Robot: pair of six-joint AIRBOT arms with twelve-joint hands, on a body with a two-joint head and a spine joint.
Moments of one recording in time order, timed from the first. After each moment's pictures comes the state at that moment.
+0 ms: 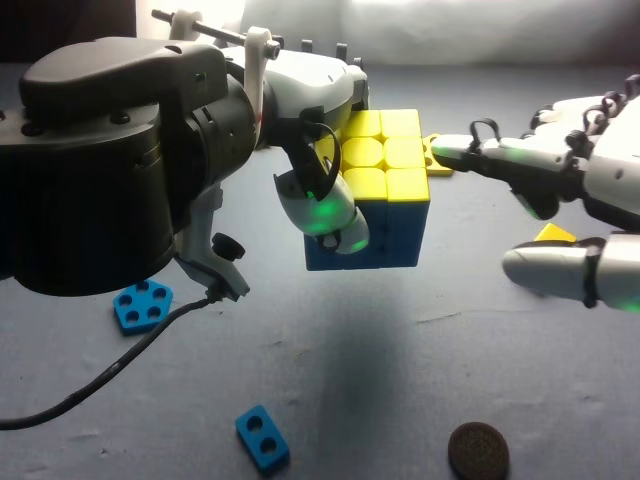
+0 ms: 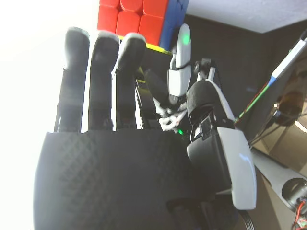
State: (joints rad) left arm 0.08 -1.16 0.85 -1.89 -0.72 2.70; right arm -0.60 -0.74 0.77 -0.10 0.65 -0.90
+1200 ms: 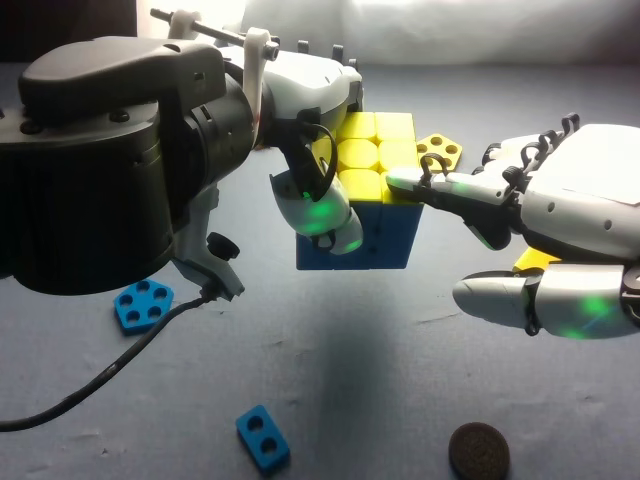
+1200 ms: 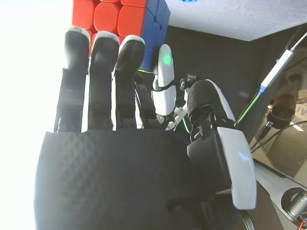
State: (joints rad) left arm 0.08 -1.16 0.85 -1.89 -0.73 2.71; right arm -0.58 -0.83 0.77 -0.05 0.56 -0.97
